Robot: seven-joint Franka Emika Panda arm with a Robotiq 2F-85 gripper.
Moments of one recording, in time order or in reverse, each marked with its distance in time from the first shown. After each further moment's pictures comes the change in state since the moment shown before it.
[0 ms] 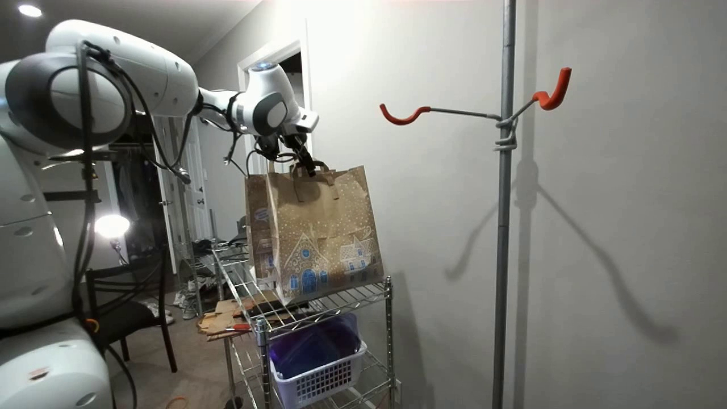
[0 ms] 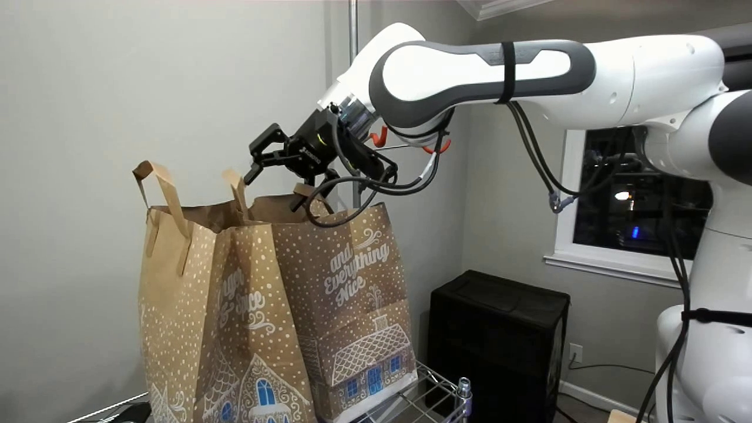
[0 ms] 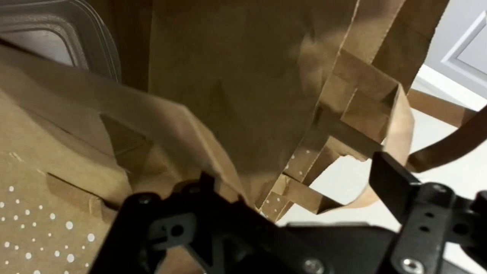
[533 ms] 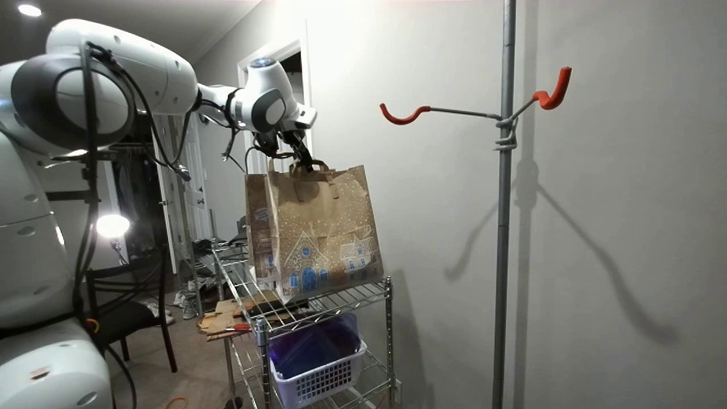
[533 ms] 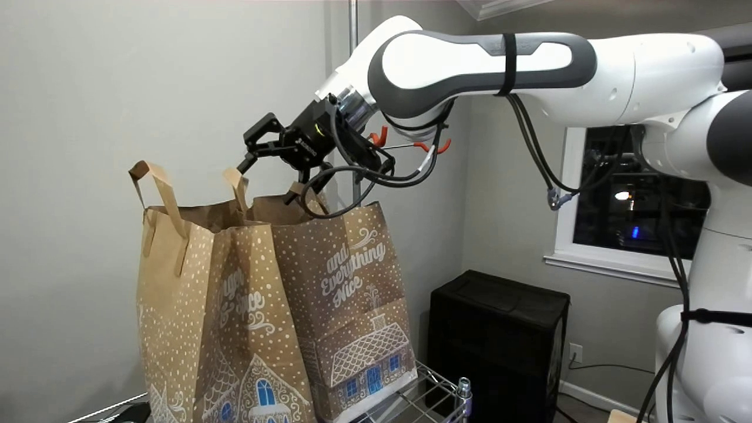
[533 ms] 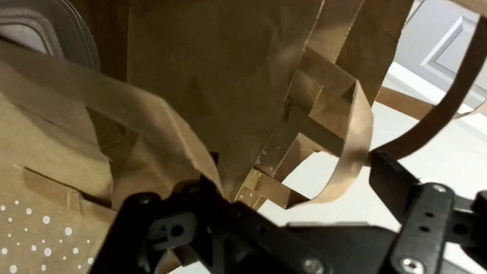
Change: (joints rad) arm 0.007 0.009 0.004 0.034 0.030 0.001 -0.031
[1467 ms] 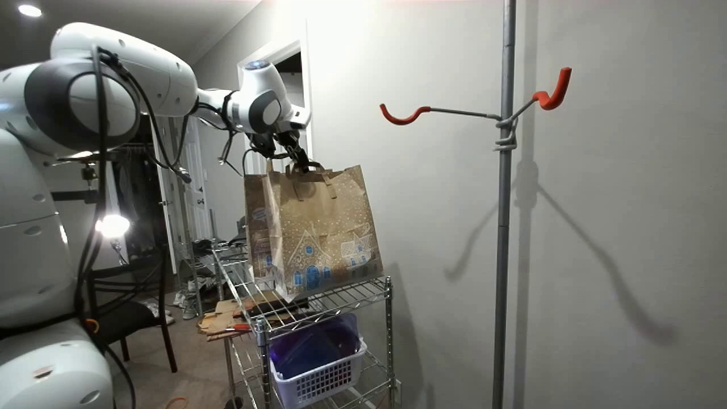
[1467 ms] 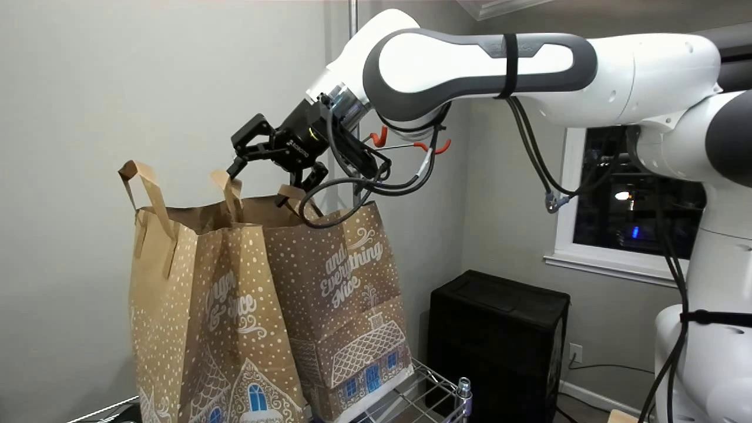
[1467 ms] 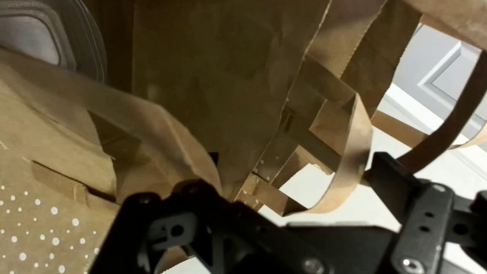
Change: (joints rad) arm 0.021 0.021 0.019 0.018 -0.063 -0.008 -0.016
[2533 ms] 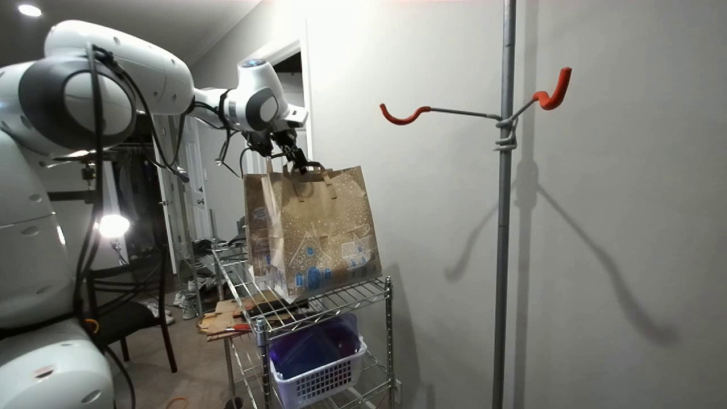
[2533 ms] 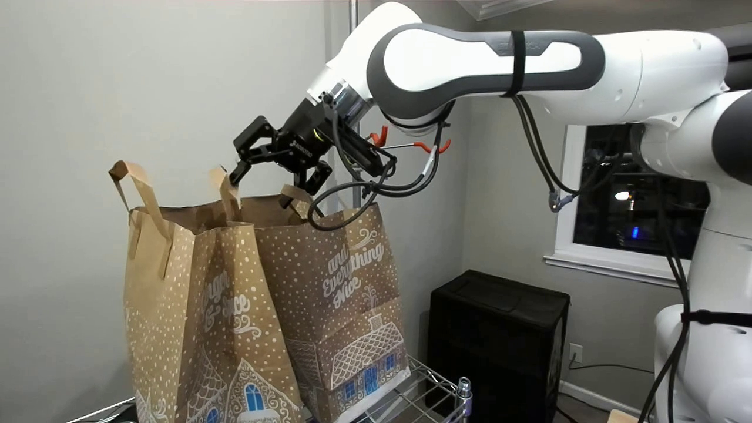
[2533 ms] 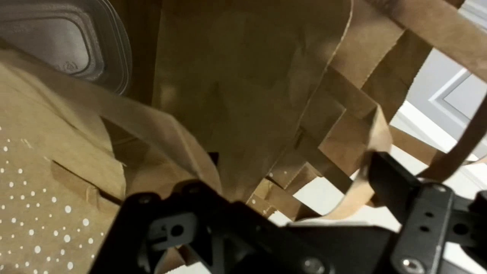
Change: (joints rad) arm 0.009 -0.017 -0.002 -0.001 -0.034 -0.048 0.000
